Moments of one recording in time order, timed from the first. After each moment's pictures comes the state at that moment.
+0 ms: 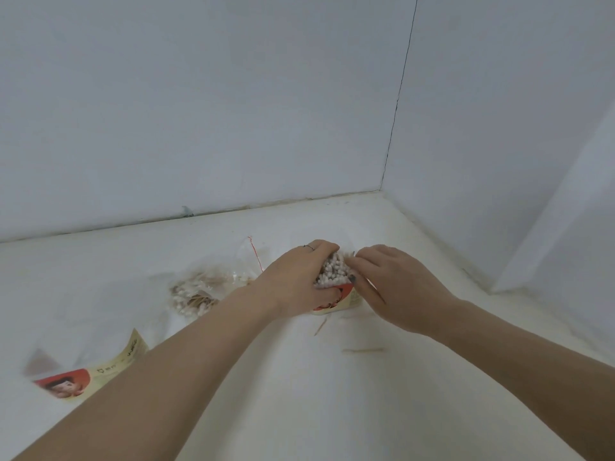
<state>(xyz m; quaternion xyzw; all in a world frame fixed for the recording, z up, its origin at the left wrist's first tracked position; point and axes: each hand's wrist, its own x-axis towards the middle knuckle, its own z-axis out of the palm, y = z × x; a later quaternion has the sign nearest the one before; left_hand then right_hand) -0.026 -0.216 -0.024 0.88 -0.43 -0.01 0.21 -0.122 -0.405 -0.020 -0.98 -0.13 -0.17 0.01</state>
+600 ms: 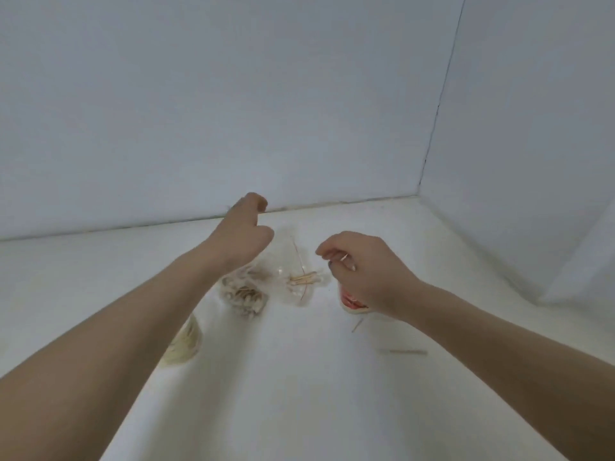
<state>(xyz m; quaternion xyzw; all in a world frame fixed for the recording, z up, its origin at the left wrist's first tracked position) -0.001 -0.102 0.045 0.92 -0.16 0.00 0.36 -0.096 -0.312 0.013 -0.92 -0.13 -0.14 0.34</state>
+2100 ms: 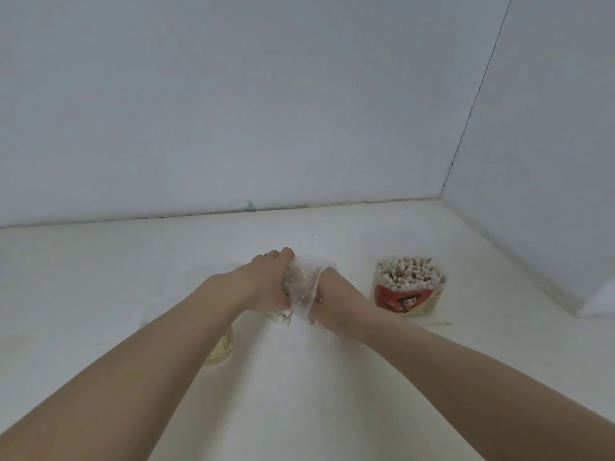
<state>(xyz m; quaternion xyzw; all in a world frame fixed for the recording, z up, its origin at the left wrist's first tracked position) 0.010 -0.069 -0.019 0.96 -0.25 -0.14 0.09 -0.030 -0.228 -0.074 -0.94 -0.01 0.07 0.33</state>
